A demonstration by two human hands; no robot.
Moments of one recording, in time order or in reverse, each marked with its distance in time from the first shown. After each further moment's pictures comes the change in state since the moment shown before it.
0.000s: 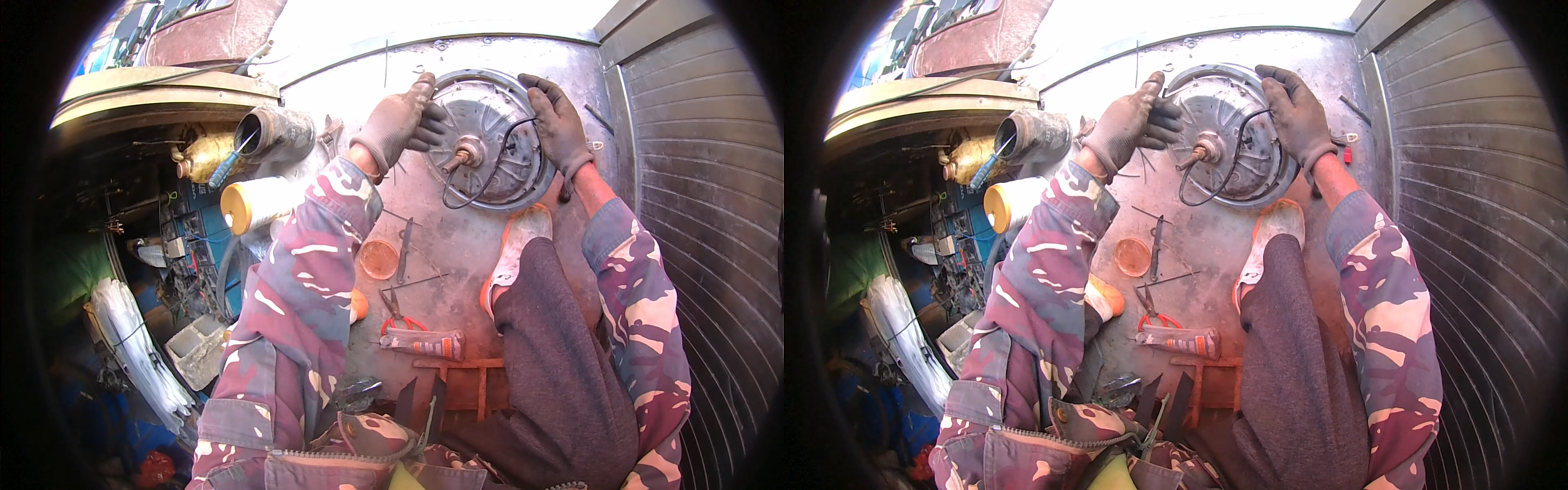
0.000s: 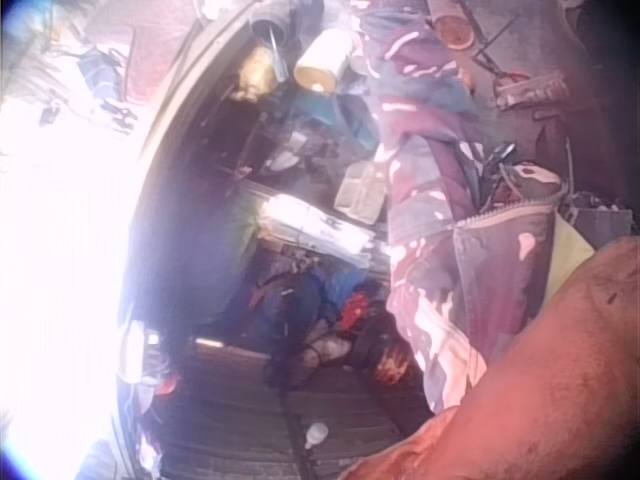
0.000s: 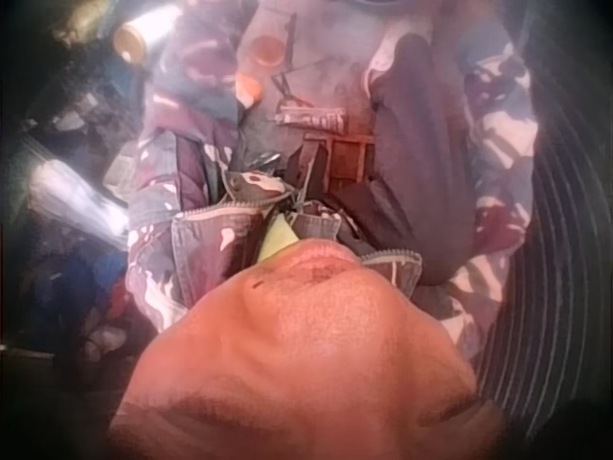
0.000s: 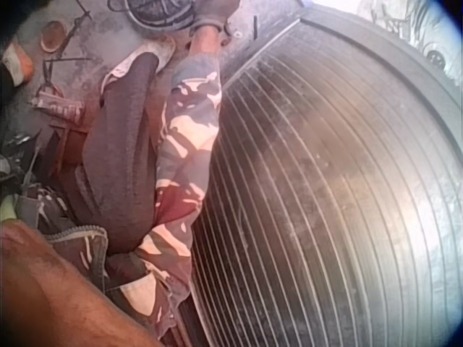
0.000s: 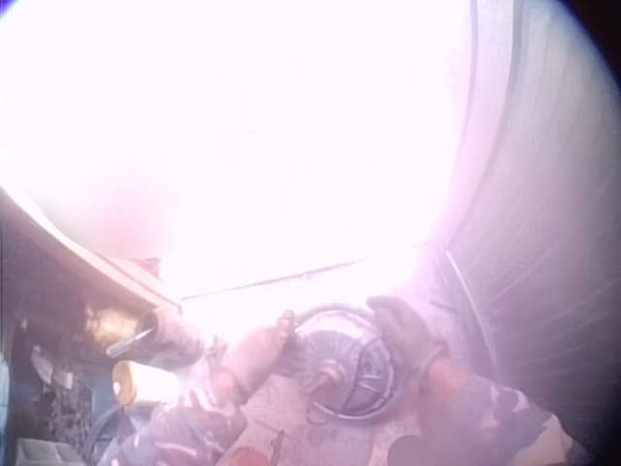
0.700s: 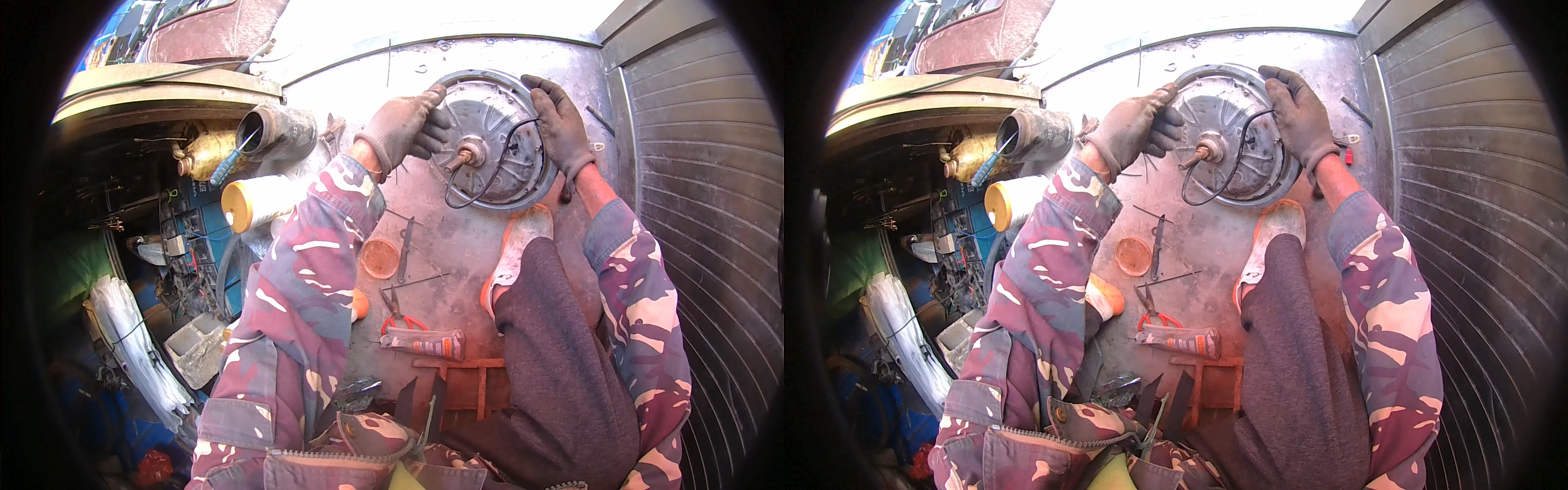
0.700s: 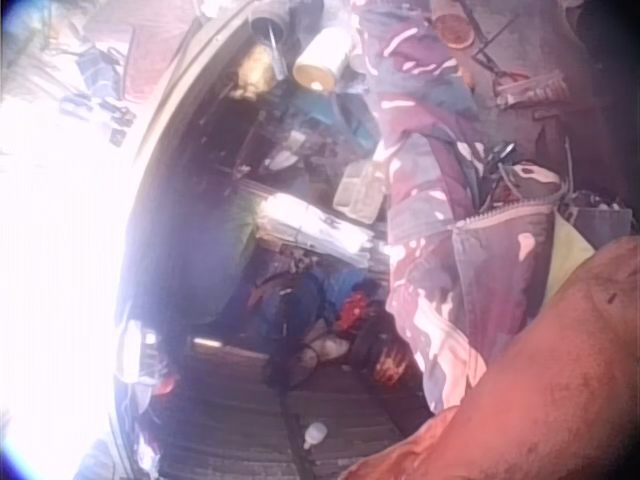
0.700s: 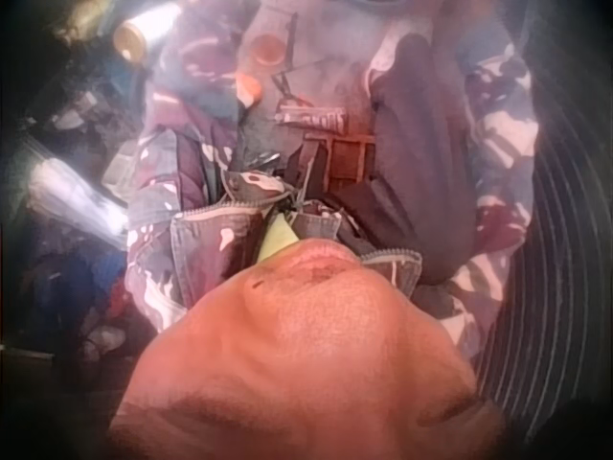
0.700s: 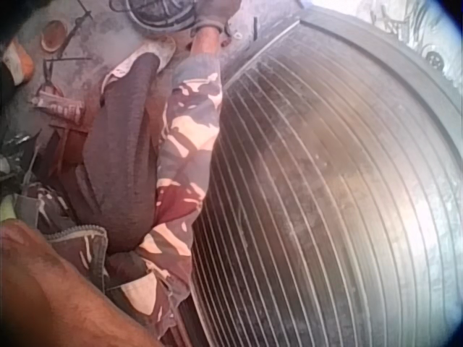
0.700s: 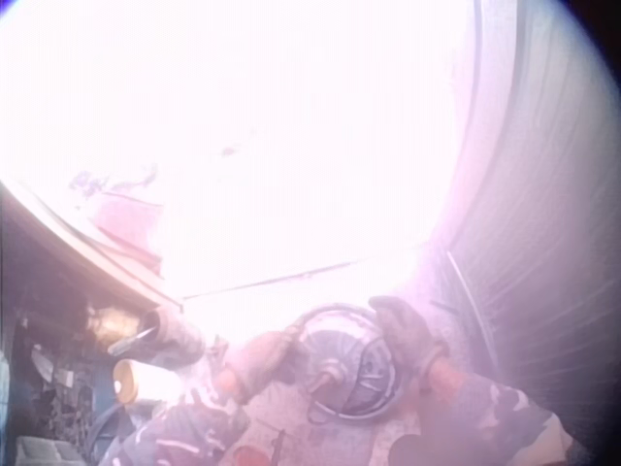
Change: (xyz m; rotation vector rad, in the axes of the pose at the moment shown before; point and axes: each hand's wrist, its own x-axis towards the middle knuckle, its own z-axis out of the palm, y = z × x) left_hand -0.004 0.002 0.002 -0.028 0.019 -0.019; right_hand 0.000 -0.002 0.000 -0.011 0.009 0.015
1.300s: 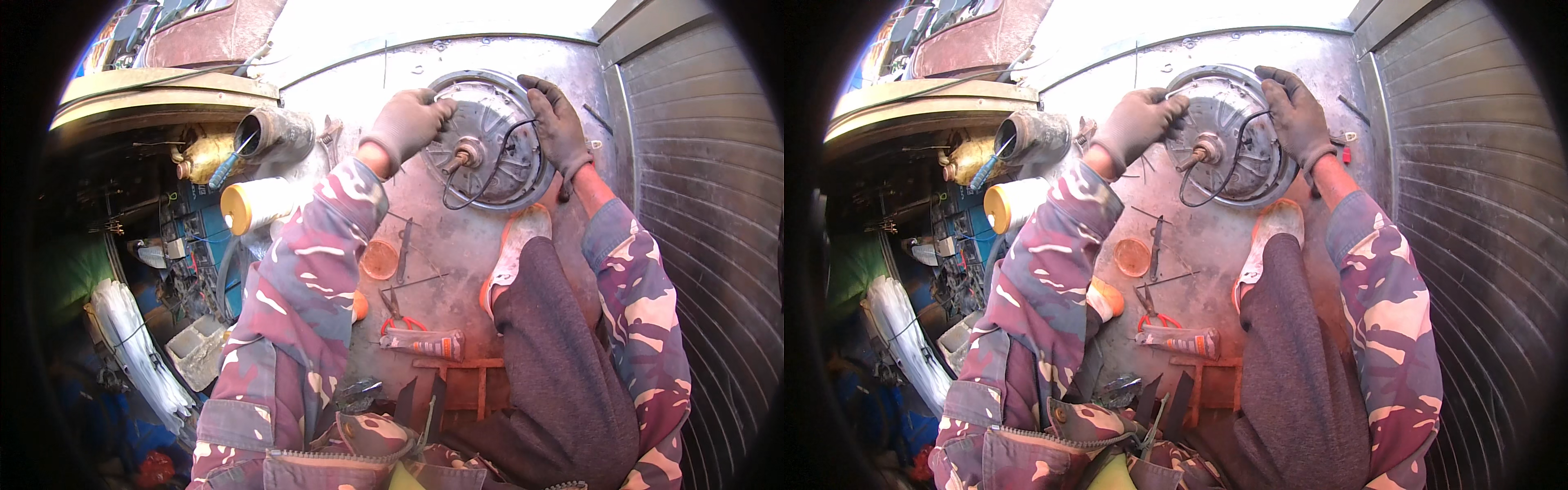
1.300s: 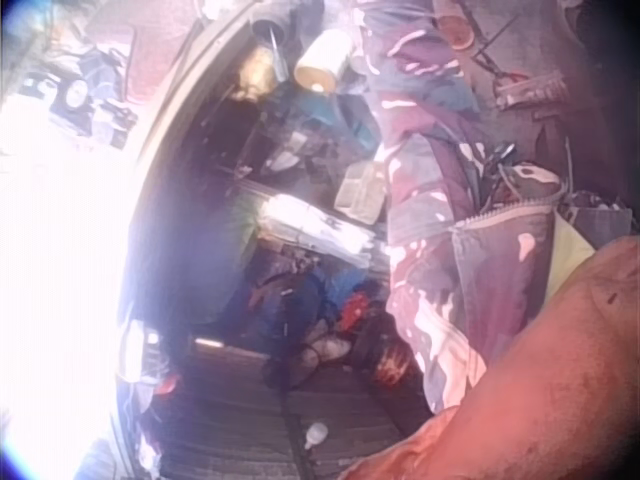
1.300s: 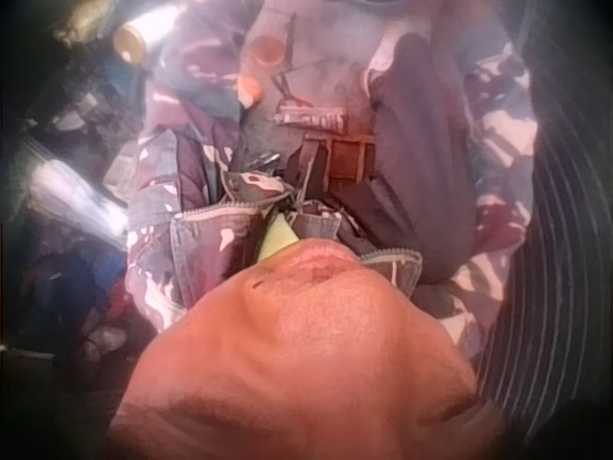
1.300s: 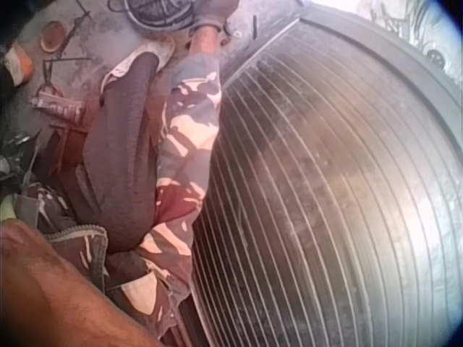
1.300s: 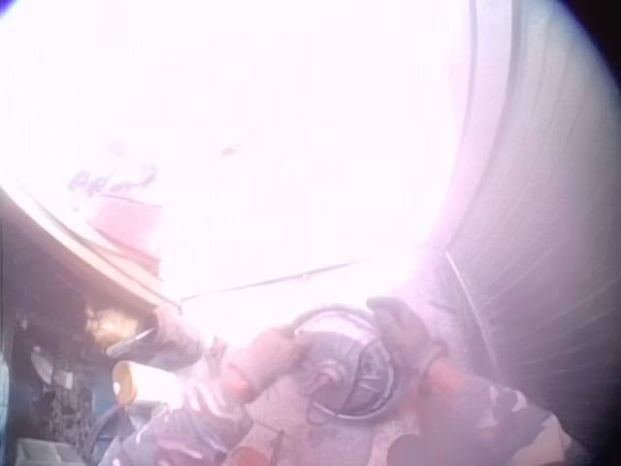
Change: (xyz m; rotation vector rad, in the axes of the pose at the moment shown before) left_hand 0.002 0.001 0.010 0.372 0.047 0.272; right_hand 0.000 0.004 0.000 0.074 -0.012 0.001
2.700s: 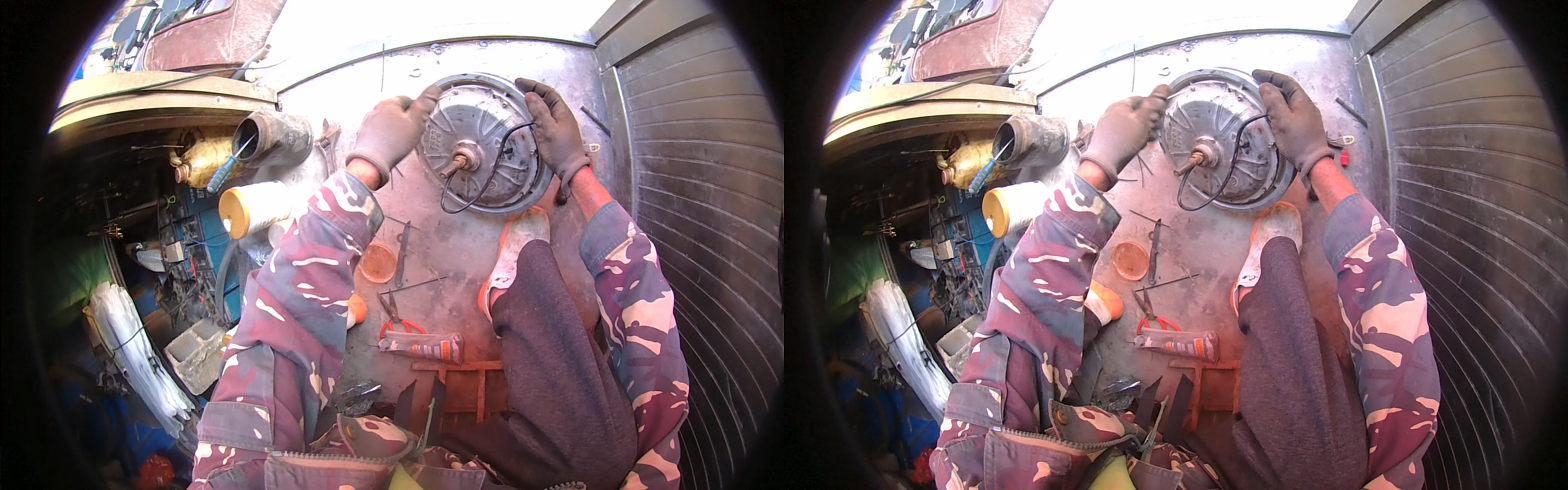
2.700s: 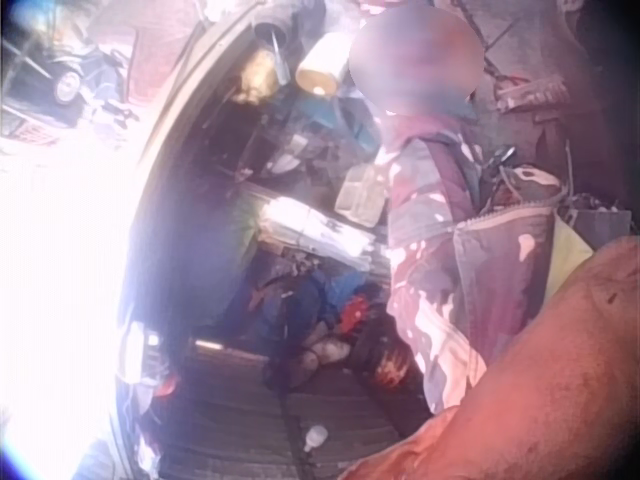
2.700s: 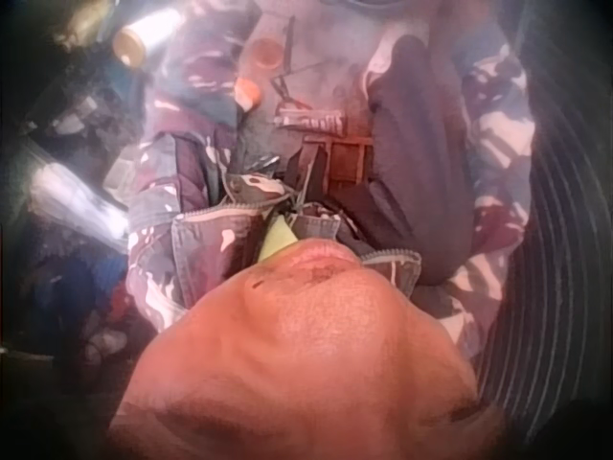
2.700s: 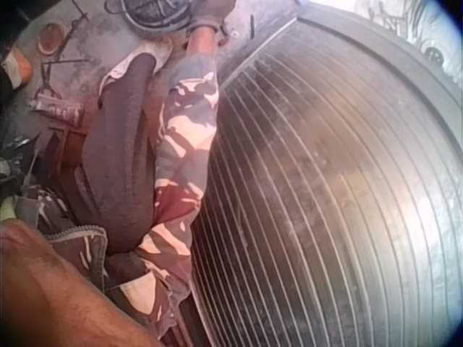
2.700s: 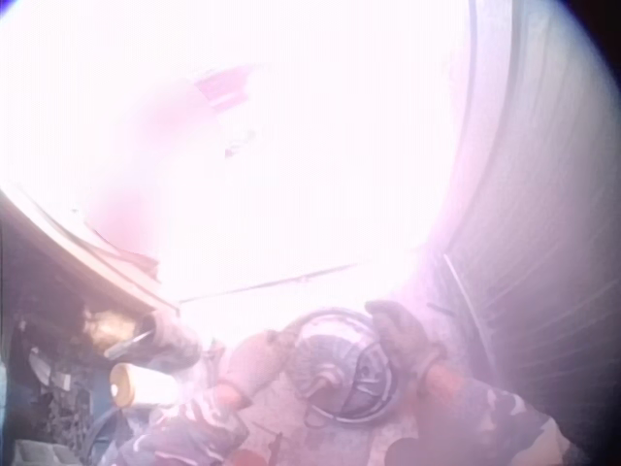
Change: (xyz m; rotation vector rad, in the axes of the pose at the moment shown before) left_hand -0.007 0.000 -0.006 0.301 0.166 -0.055; right_hand 0.000 0.000 0.001 0.031 0.000 0.029
